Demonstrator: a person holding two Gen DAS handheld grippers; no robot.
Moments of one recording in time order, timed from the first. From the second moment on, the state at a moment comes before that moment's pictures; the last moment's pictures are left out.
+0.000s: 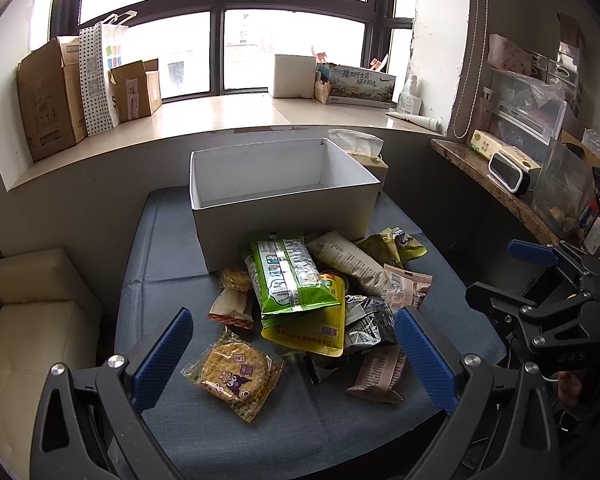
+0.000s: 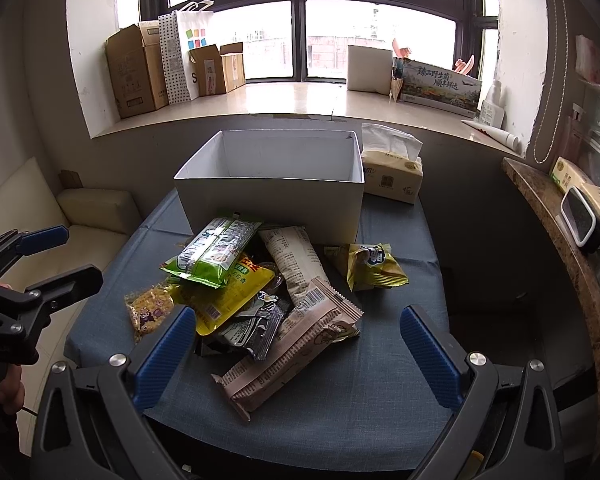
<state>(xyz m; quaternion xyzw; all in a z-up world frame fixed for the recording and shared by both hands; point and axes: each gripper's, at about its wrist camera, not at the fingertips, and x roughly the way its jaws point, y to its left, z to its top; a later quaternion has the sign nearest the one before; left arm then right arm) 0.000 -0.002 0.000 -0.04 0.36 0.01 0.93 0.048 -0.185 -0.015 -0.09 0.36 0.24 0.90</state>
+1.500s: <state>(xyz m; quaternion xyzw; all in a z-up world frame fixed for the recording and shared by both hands) 0.186 -0.008 -0.116 -0.03 0.50 0.07 0.86 0.056 -0.201 -0.029 -0.07 0.38 0.22 0.90</state>
